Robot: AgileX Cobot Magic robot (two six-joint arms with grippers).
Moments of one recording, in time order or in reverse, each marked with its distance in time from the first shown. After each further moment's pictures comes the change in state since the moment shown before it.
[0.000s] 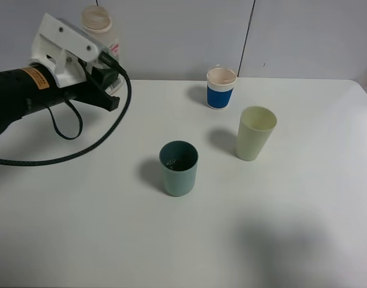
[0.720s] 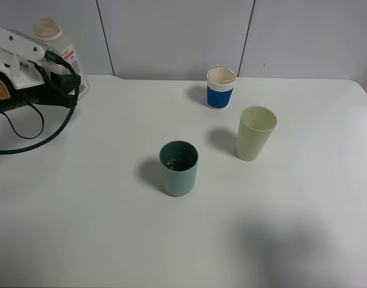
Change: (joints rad) left arm 0.368 0.120 -0.001 0.460 -0.160 -0.346; right arm 0.000 0.000 0.000 0.000 0.000 0.000
